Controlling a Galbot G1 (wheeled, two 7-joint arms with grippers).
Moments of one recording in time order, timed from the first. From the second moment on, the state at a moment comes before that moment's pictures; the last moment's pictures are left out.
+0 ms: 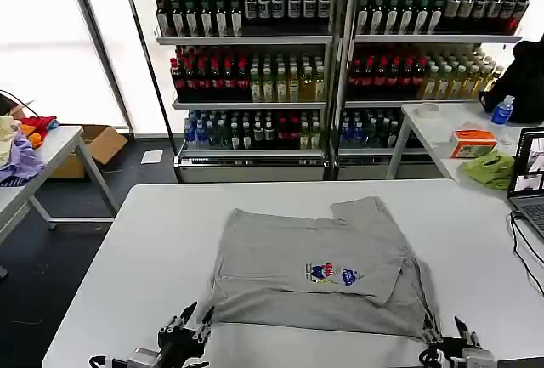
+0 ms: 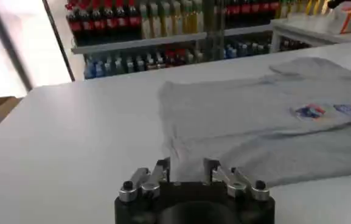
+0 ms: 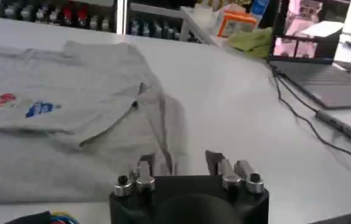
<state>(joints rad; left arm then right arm) 1.70 -1.11 -0.35 -2.34 -0.32 0.54 -0.25 -1.77 1.05 0.66 2.33 0.59 -0.55 0.61</state>
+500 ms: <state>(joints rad) 1.38 -1.12 -0.32 -2.16 -0.40 0.51 -0.17 -1.39 1.08 0.63 2.13 0.56 -0.55 0.47</state>
